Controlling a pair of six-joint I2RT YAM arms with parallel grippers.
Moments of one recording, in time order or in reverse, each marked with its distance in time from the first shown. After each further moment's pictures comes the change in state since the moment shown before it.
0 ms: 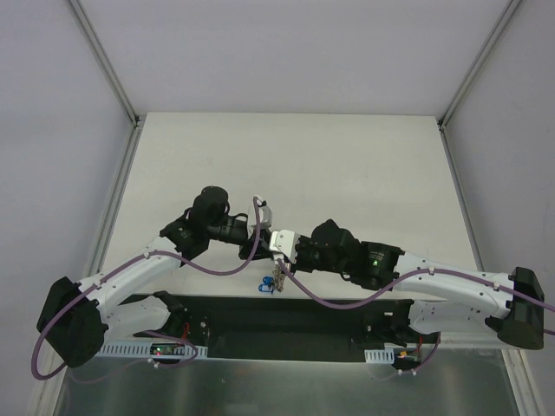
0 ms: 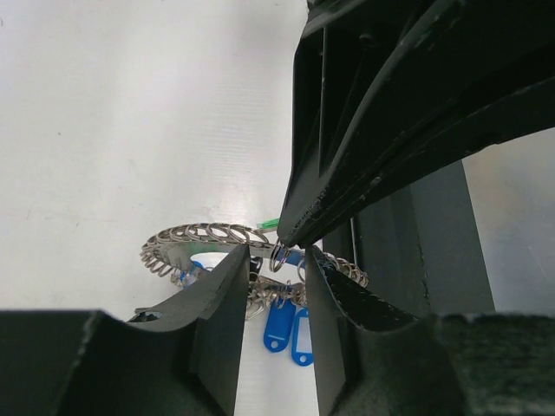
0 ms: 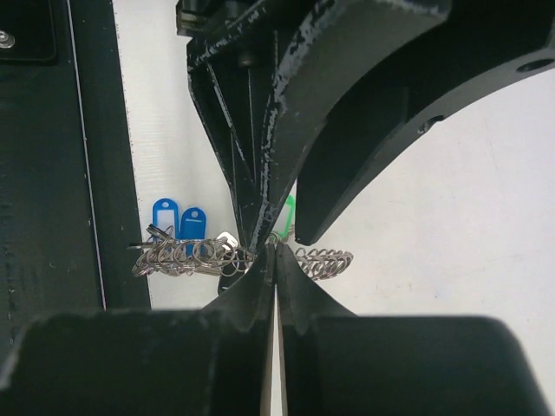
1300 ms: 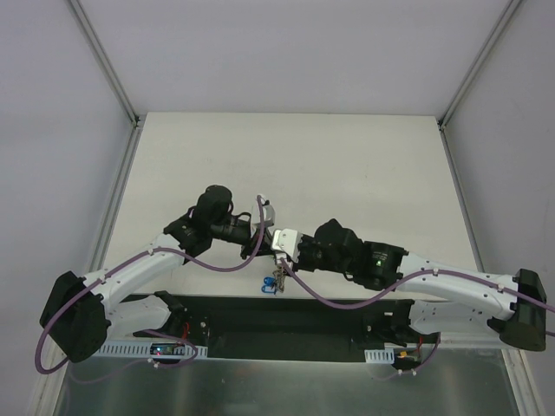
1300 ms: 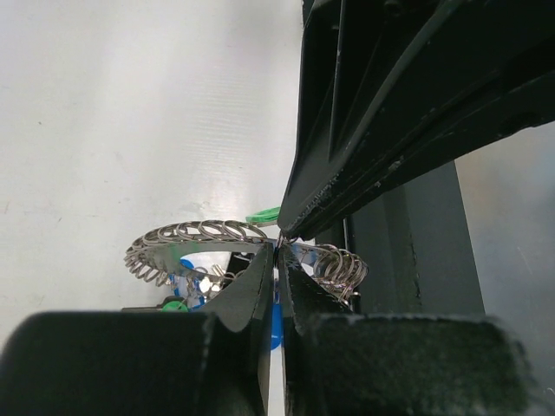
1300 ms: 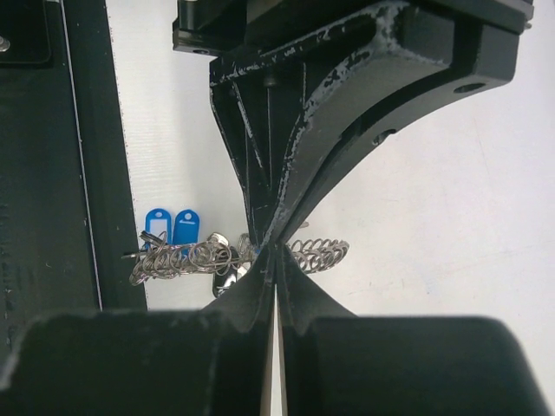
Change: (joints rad) left arm 0.000 0.051 0.011 -0.015 0.011 -0.016; right arm -0.006 -0.014 0.002 -0.013 0.007 -0.003
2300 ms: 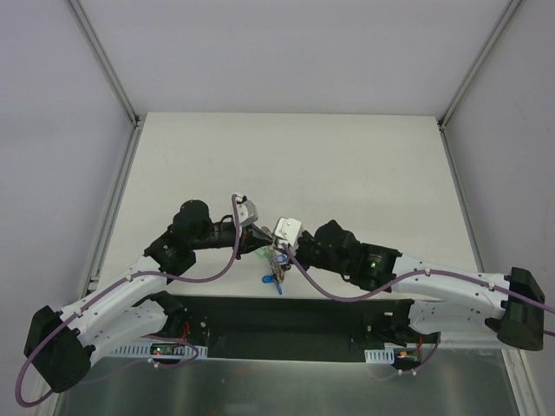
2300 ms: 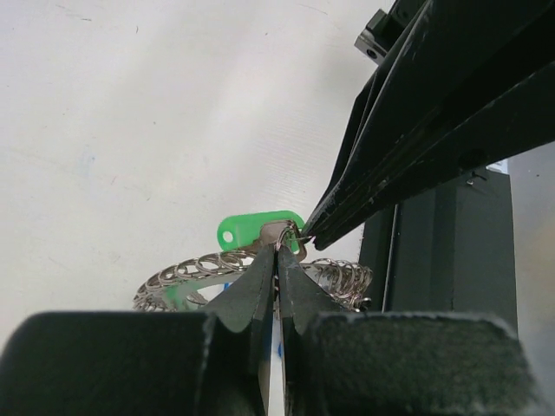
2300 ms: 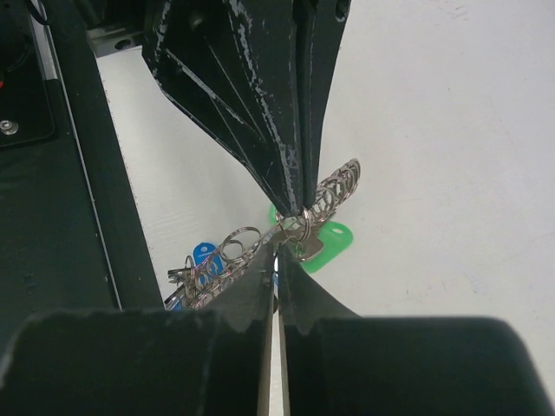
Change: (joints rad) left arm 0.000 -0.247 -0.127 0.132 -0.255 -0.175; right arm -0.010 0.004 -0.070 0.166 0.034 0.193
